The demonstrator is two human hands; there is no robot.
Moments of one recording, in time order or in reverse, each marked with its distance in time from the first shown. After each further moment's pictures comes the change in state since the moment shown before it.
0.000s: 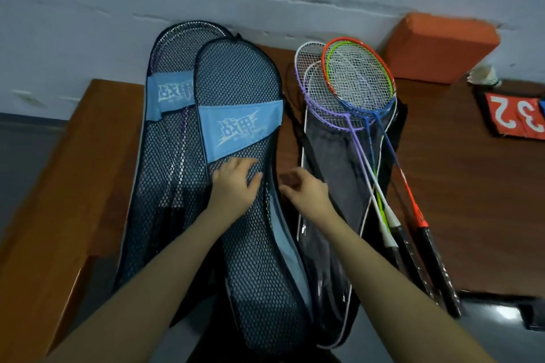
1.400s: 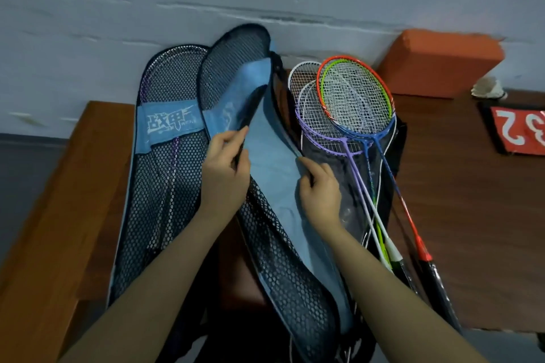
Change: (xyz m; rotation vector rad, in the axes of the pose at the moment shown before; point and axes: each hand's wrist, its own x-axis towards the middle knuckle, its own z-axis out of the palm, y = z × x) left_hand 0.065 0.058 -0.050 -0.341 0.406 0.121; right_hand 0.050 -0.010 -0.033 0.141 0.383 -0.068
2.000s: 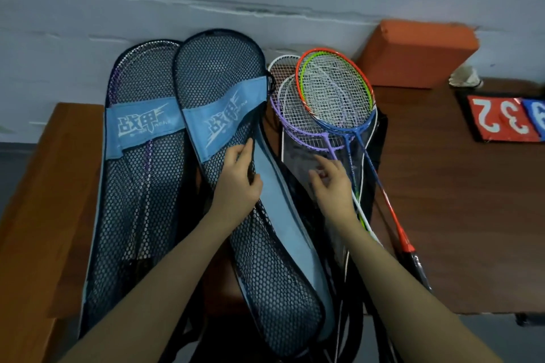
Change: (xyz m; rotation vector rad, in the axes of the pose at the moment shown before) left_hand -0.013 -0.017 0.048 0.057 -0.365 -0.041; right_hand 0.017 0.052 -0.031 0.094 -0.017 0.051
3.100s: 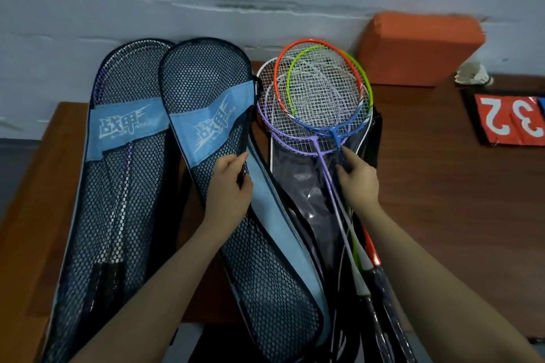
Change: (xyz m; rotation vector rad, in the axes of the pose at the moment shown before) left_hand 0.006 0.021 0.040 0.078 0.075 -0.150; right_hand 0.057 0.060 -0.064 -0.257 -0.023 0.081
